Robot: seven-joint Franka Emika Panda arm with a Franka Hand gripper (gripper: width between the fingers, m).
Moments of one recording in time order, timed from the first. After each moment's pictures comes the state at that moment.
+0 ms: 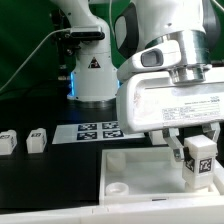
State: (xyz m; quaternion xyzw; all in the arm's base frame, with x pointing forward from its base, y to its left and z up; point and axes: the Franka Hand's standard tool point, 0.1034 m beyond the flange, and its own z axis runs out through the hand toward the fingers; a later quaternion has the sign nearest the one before) arm 0.625 0.108 0.069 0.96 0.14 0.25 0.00
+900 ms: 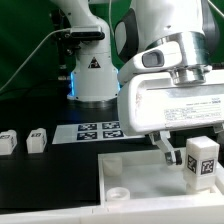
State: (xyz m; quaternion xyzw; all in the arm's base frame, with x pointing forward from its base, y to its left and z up) arm 0.626 0.109 0.070 0.95 0.15 0.26 0.00
